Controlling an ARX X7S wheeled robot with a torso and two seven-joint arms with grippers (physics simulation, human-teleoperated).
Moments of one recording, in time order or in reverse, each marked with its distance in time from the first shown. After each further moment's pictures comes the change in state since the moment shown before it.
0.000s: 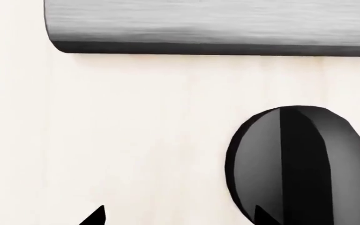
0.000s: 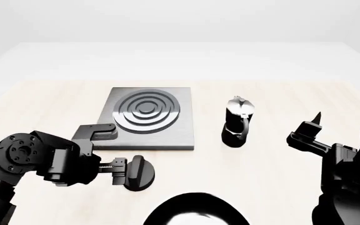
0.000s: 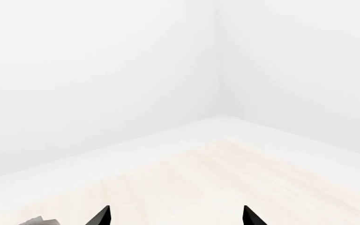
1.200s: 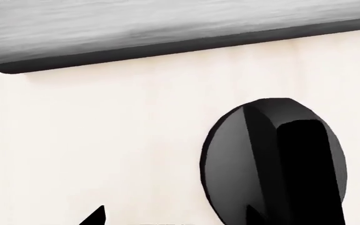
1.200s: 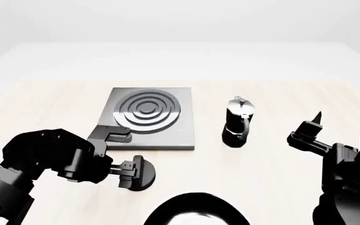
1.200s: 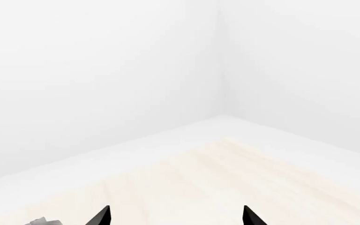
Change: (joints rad) left arm -0.062 0.080 0.131 -0.058 0.139 0.000 0.163; right arm -0.003 0.020 -0.006 0.000 0.034 -0.007 0.023
